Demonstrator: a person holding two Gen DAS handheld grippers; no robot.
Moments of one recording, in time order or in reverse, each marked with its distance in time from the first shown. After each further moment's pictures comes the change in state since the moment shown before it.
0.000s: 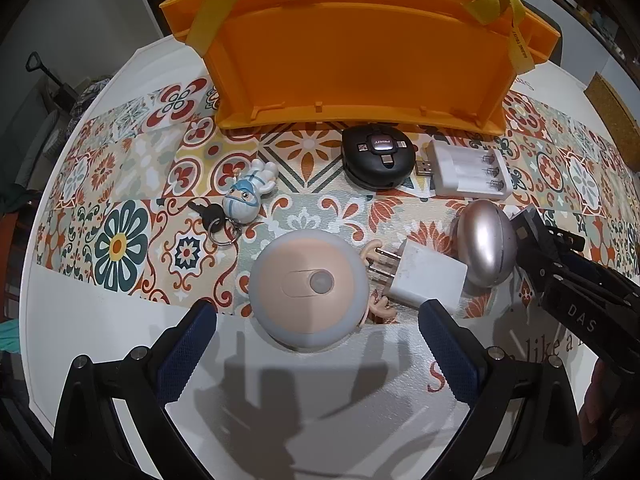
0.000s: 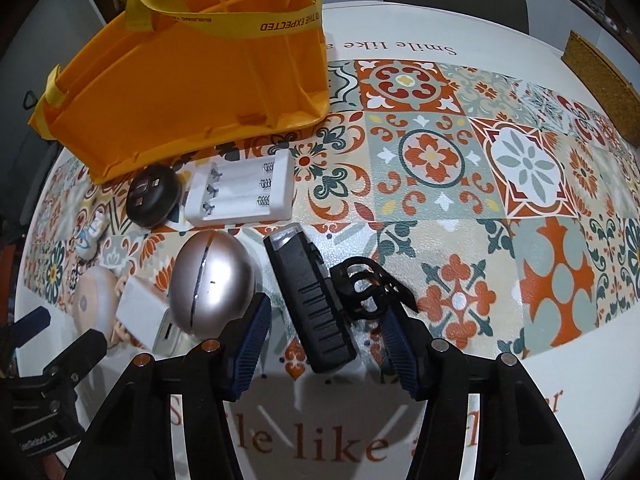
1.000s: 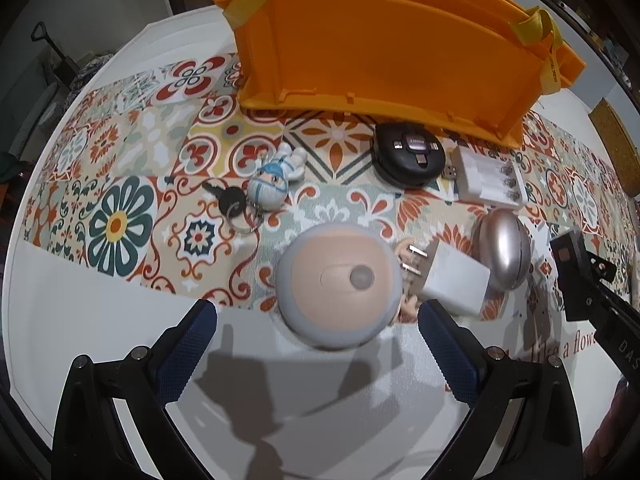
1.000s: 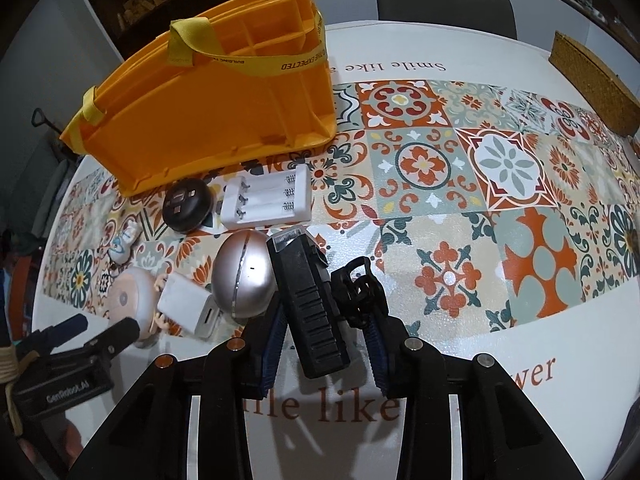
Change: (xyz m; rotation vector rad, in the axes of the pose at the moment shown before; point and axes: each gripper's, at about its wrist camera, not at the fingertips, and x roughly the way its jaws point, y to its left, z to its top) left arm 0.010 0.026 -0.002 -0.075 0.011 -0.056; right arm -0.043 0.002 -0.016 0.042 -0.049 0.036
